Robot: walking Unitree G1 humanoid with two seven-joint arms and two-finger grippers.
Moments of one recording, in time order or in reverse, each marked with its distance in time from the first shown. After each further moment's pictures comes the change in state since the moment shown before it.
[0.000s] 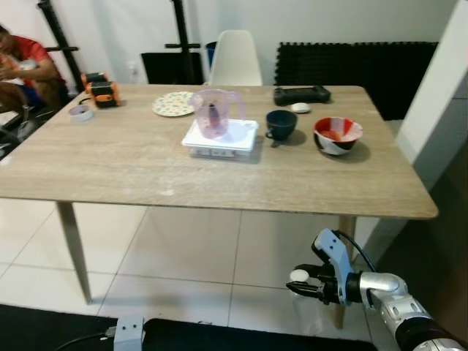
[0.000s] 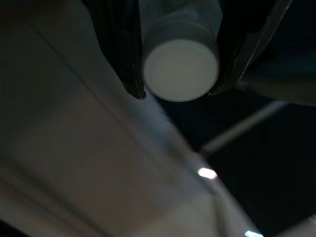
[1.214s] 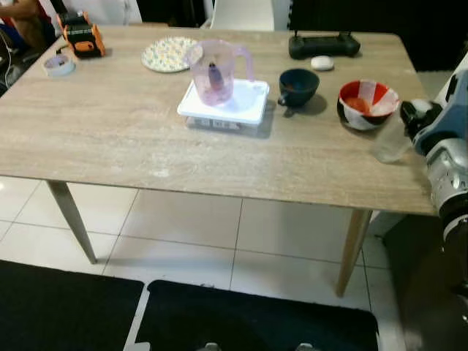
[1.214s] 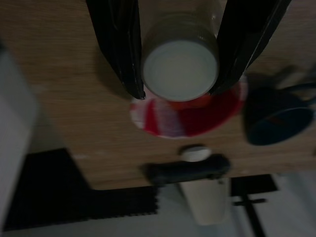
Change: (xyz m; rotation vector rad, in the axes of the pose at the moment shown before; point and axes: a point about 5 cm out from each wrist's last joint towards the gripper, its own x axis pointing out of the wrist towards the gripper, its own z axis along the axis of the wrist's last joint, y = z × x) left arm -0.017 0.001 -0.049 -0.021 0.032 -0.115; right arm -0.125 -0.142 0.202 0.292 -0.868 -0.734
